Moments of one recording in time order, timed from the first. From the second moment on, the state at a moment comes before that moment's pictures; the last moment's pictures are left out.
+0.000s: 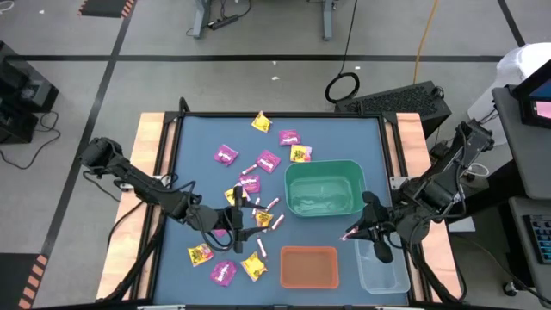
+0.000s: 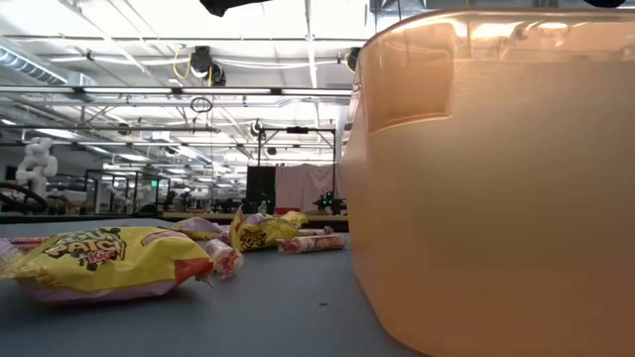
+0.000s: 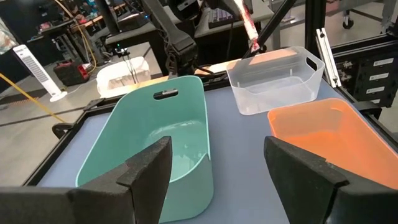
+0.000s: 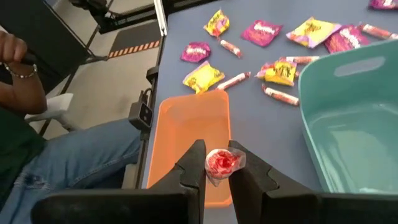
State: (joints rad) left arm -0.50 1.41 0.82 0.33 -0.54 0.11; right arm 0.81 1.01 0.94 -0.59 0.45 0.77
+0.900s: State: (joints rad) left arm -0.47 1.41 0.82 0.33 -0.54 0.11; right arm 0.72 1.01 0.94 -0.82 0.60 0.78
